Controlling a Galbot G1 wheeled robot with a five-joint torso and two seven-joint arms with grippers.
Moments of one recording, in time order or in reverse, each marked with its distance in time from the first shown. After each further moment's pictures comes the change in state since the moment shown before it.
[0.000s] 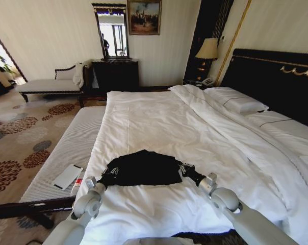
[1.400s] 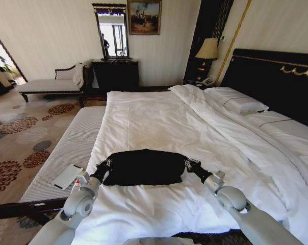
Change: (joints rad) left arm 0.070 0.130 -0.136 -0.302 0.046 -0.027 -0.005; right arm -0.076 0.010 0.180 0.087 -0.023 0.031 -0.006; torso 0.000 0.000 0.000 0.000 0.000
